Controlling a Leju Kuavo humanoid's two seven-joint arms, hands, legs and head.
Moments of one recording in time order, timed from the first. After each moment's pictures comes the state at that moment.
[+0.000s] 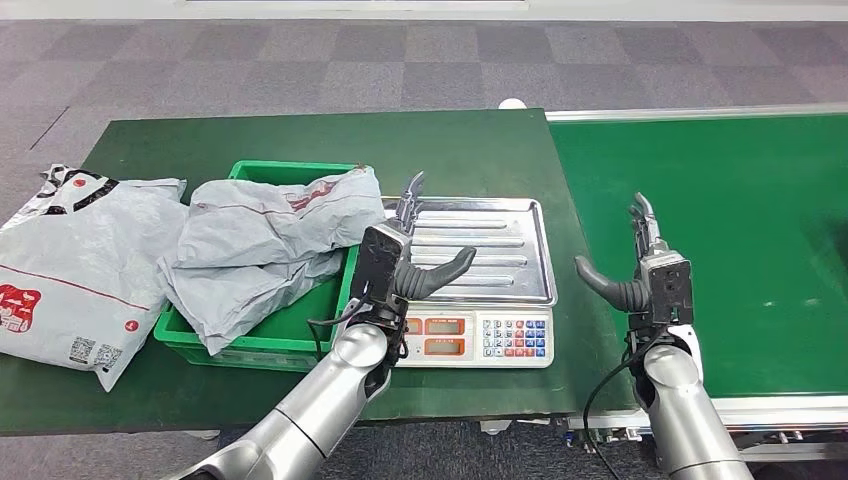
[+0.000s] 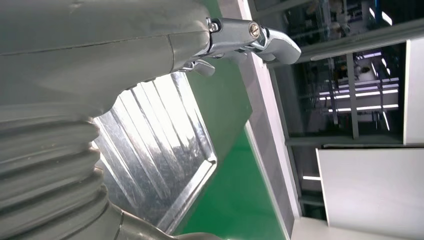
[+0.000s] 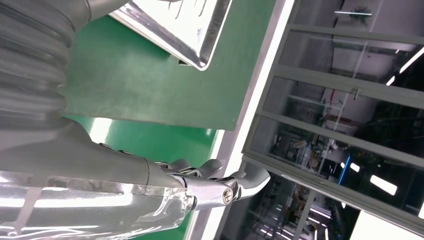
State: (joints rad) left arm -0.59 -0.36 -0.59 -0.76 0.13 0.35 -0.52; right arm -0.30 -0.15 0.17 -1.20 -0.04 -0.17 -0.46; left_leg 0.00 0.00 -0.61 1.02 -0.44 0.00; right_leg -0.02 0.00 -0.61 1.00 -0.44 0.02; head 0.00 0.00
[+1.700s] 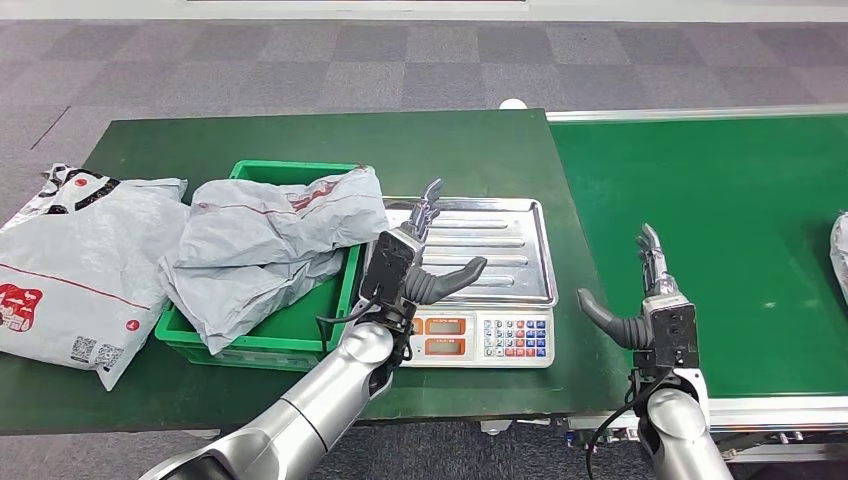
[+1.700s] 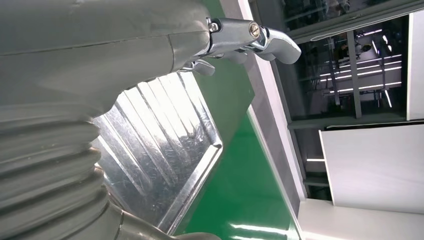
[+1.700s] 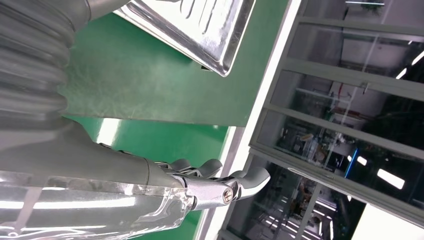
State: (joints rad) left arm -0.65 -0.36 -0.66 -0.64 0.21 0.29 -0.58; right arm -0.11 -0.14 0.14 -1.40 0.02 -0.22 -0.42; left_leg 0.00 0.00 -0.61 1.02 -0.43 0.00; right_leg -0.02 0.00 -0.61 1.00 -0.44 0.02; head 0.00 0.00
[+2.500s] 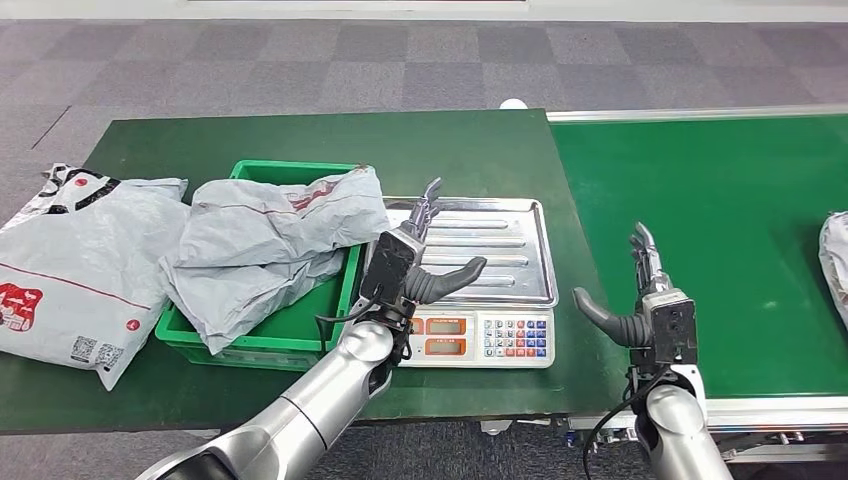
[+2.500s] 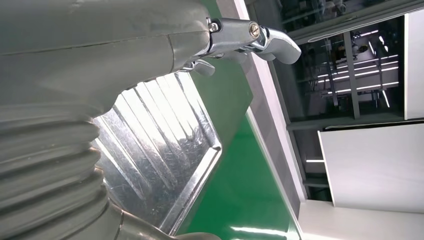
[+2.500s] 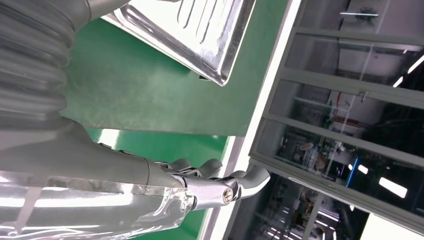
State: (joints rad) left arm -0.66 -0.36 -0.66 -0.63 0.20 0.30 -0.59; right arm -0.13 -0.14 0.14 -1.38 -0.01 -0.18 -0.42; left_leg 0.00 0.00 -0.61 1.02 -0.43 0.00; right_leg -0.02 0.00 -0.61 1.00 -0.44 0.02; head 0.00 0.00
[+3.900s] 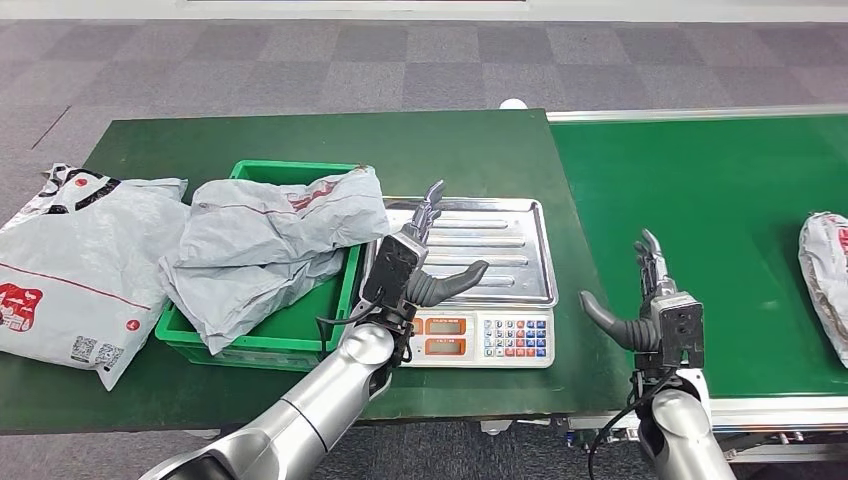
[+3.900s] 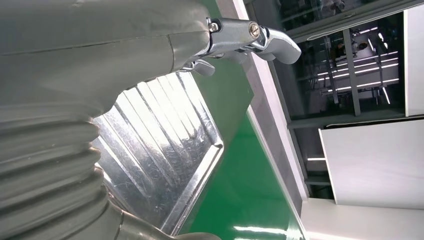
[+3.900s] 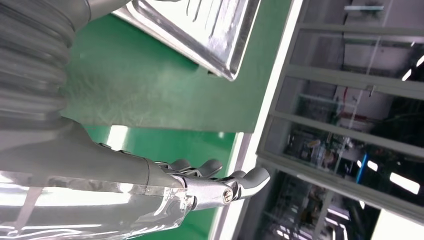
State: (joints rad) left arm -0.65 -0.36 -0.66 -0.63 0.18 0.29 -0.59; right arm -0.12 -0.15 0.14 -1.36 -0.04 -0.20 -0.42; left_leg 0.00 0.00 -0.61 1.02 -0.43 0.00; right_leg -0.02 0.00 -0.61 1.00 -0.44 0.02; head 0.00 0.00
